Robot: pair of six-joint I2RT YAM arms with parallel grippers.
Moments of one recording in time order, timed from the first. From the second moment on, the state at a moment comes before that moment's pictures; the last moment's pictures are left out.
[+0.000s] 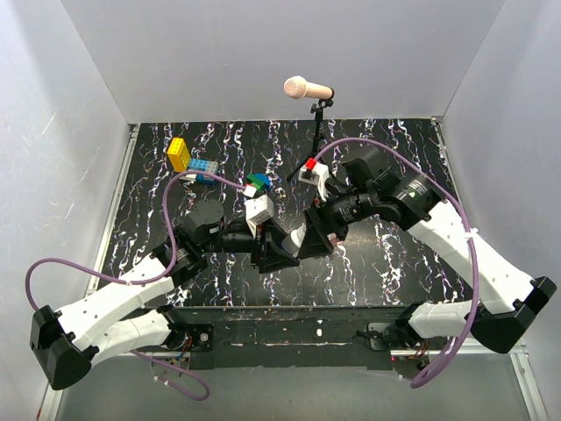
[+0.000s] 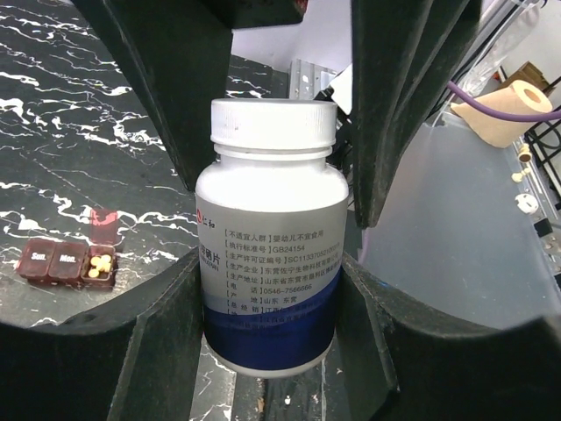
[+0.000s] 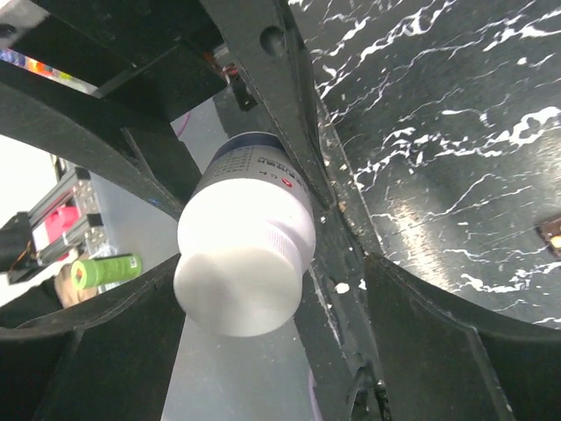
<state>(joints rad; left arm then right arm) -0.84 0.95 0.77 0.06 0.70 -0.21 0.79 1.27 1.47 -1.04 -0.71 0.10</state>
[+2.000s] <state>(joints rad) -0.84 1.01 0.78 0.86 0.81 -0.74 0.66 1.13 1.40 0.07 -1.26 0.60</state>
